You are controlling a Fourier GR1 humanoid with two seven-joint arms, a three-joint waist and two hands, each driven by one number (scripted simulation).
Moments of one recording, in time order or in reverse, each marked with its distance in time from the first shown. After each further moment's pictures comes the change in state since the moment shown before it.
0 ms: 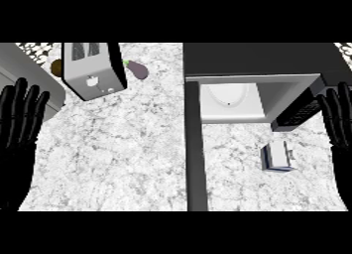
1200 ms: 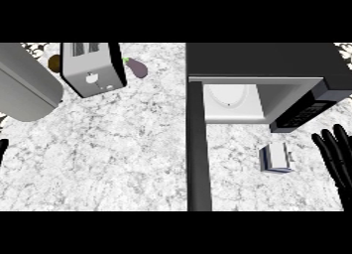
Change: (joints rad) left arm 0.322 -0.019 0.130 -0.197 0.248 -0.138 0.025; right arm 0.241 -0.009 0.030 -0.151 -0.106 0.189 -0.010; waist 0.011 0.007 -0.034
